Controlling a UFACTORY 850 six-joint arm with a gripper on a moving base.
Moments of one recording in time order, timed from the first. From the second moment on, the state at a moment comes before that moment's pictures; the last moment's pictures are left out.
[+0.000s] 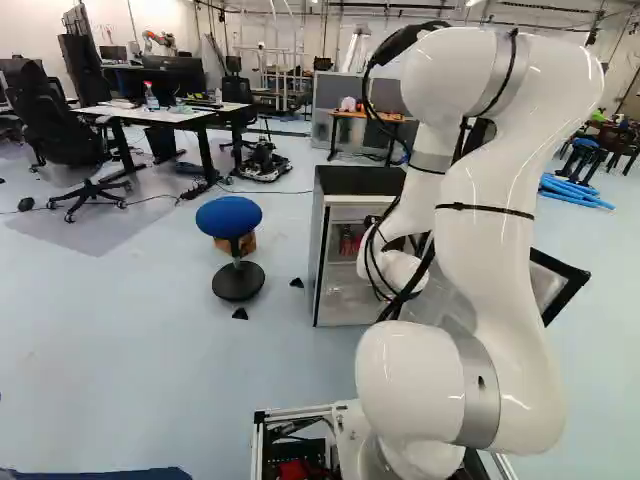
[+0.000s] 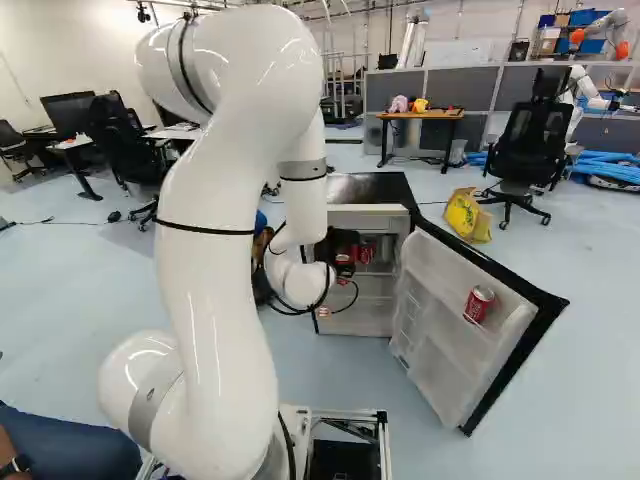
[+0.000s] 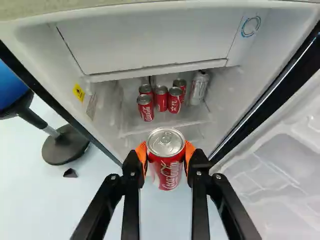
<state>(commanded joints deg) -17.2 -30.2 -24.7 -5.6 61.8 0.0</state>
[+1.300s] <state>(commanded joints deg) -14.6 -11.3 -13.3 -5.6 57.9 0.0</state>
